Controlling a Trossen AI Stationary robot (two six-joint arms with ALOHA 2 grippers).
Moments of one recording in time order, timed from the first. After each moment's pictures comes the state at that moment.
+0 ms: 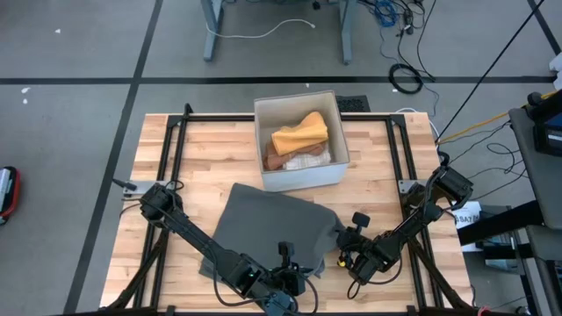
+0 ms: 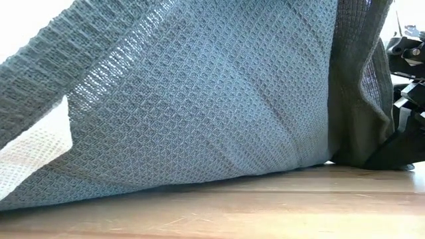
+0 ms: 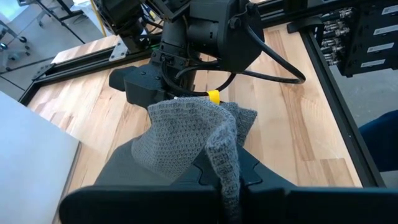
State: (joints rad) left arm -0.64 2.13 1.78 -0.34 -0.71 -0.15; right arm 0.80 1.79 0.79 -0.45 0.77 1.08
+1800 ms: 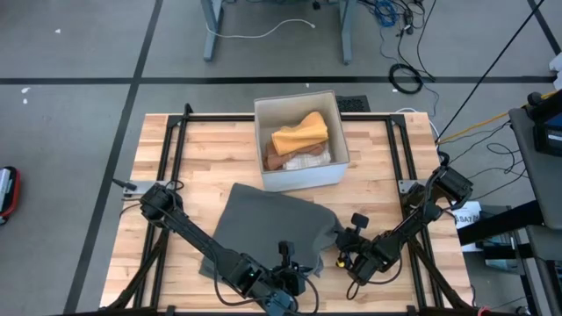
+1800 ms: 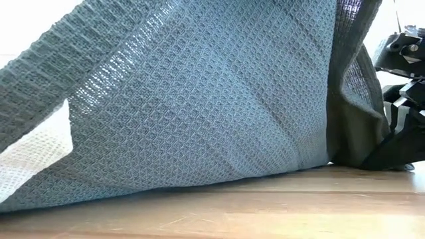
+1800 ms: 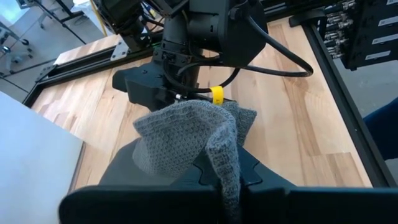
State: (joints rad) left arm -0.63 2.13 1.78 -0.35 -0.71 -0.13; right arm 0.79 1.79 0.79 -0.41 0.78 1.08
